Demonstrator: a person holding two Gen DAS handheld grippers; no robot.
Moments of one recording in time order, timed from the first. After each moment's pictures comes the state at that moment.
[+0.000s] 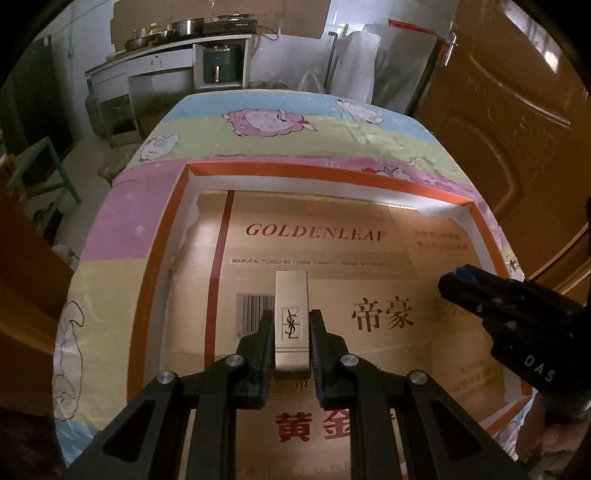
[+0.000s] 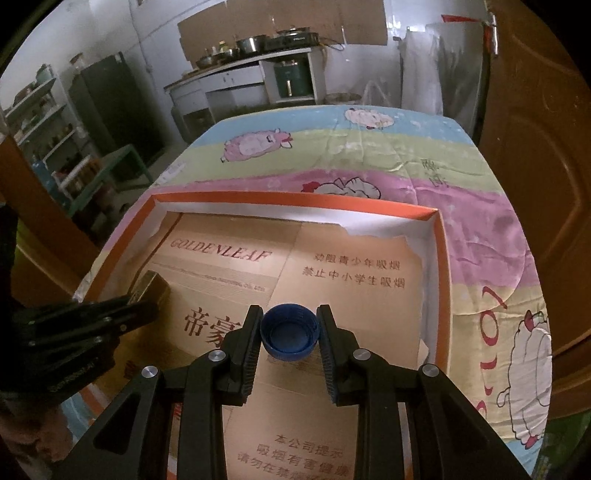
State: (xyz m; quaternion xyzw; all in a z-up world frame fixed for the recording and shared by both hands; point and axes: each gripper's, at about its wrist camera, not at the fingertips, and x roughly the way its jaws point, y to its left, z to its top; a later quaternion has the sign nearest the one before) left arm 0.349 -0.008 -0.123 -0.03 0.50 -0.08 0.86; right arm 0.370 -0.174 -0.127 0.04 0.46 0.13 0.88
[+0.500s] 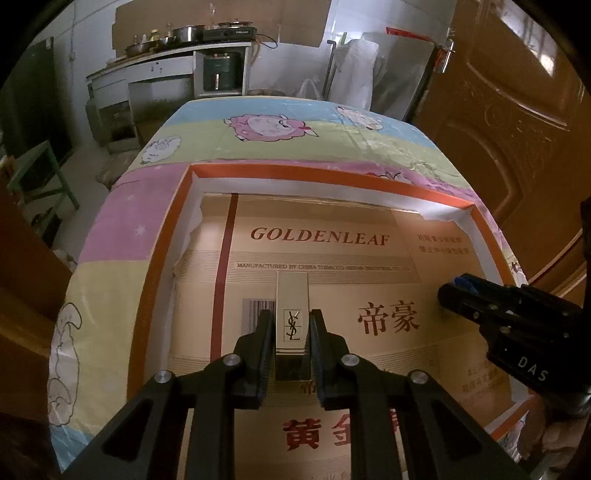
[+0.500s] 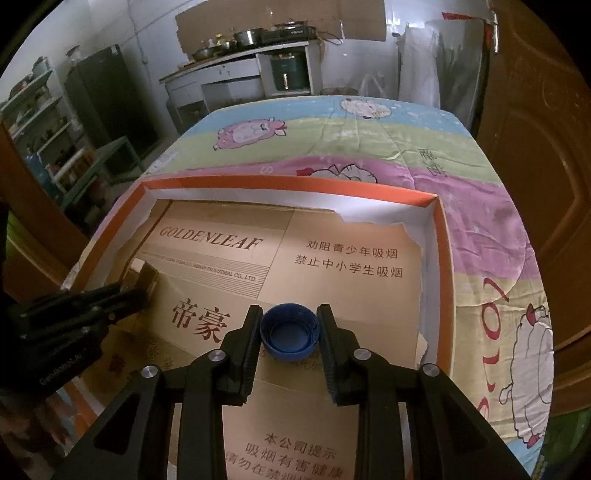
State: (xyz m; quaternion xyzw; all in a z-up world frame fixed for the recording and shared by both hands) left arm 0.347 -0.001 -0.127 -0.03 0.48 -0.08 0.87; right arm 0.370 -0.172 -0.138 0.02 0.47 0.12 0.87
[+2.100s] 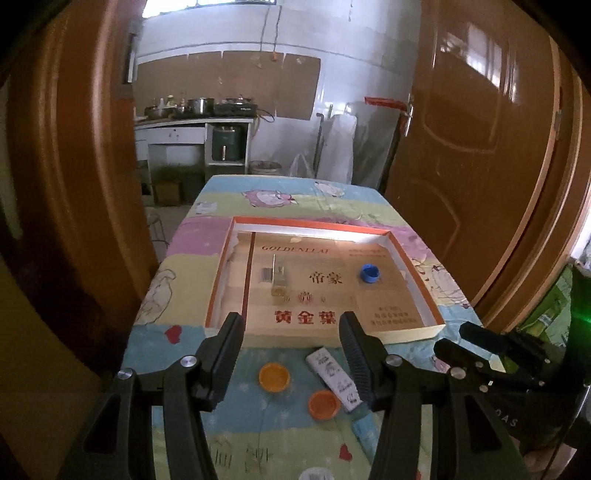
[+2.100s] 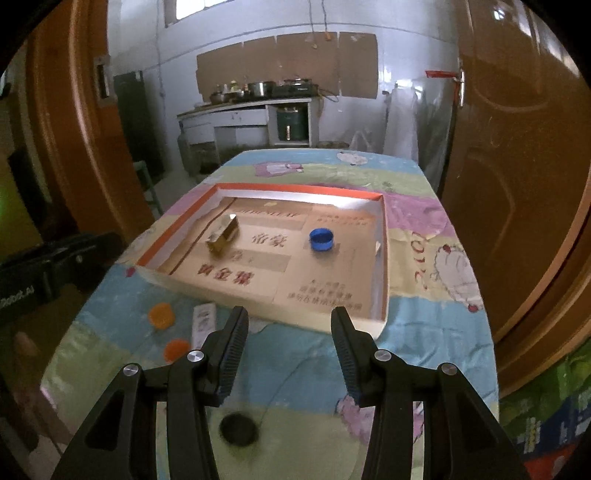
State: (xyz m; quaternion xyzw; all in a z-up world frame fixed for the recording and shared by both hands) left arm 0.156 0.019 -0.029 -0.05 0.34 -0.08 0.93; right arm 0.155 -0.167 -0.069 0.00 0.37 0.11 0.92
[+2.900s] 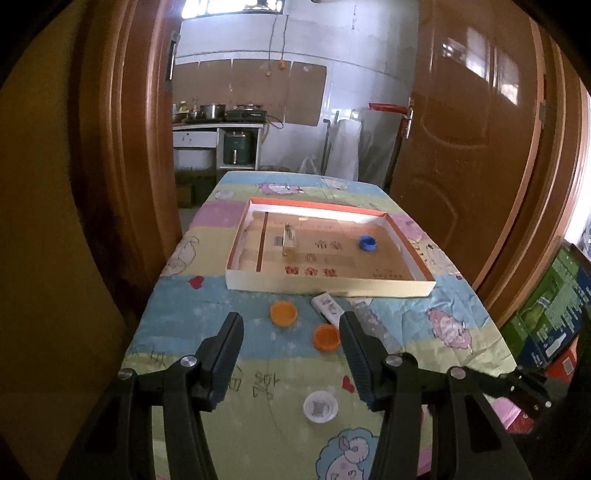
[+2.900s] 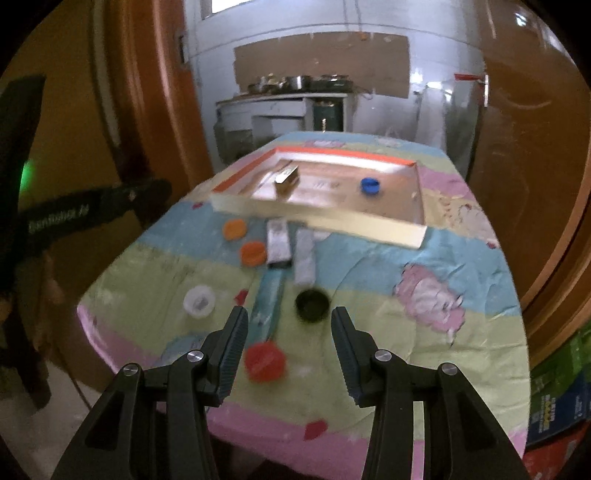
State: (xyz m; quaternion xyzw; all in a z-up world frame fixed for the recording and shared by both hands) left arm 0.074 0.025 -0.049 -0.04 0.33 -0.07 0.94; right arm 0.042 -0.139 -0.097 -0.02 0.37 0.17 0.91
